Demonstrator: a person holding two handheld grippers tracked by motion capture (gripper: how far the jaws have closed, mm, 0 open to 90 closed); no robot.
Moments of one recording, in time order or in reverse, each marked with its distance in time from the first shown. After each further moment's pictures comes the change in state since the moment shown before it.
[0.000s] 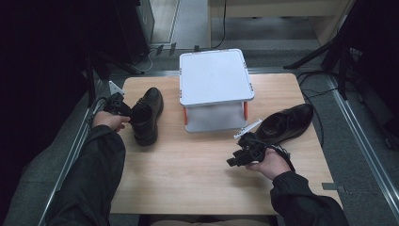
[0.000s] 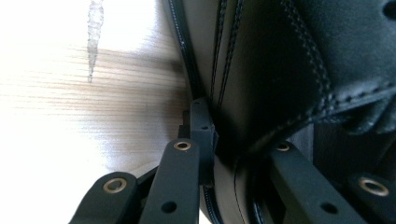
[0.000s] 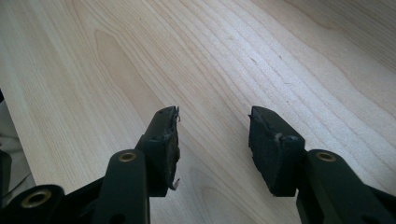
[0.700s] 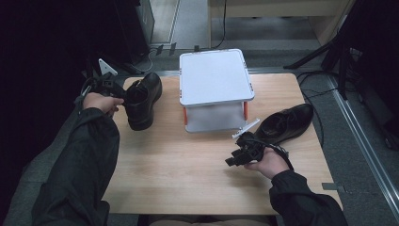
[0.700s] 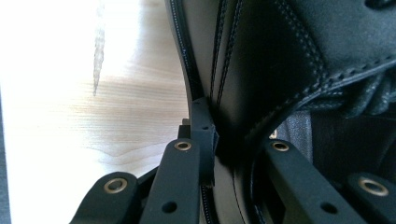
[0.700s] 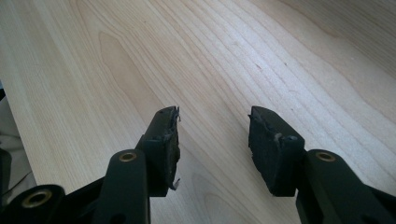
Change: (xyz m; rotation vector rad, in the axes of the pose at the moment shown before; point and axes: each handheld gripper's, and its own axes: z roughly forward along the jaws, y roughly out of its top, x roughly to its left) left arm -0.044 0.008 -0.078 -0.078 0.002 0.024; right arm 0.002 0.005 0.002 0.004 0.010 -0.021
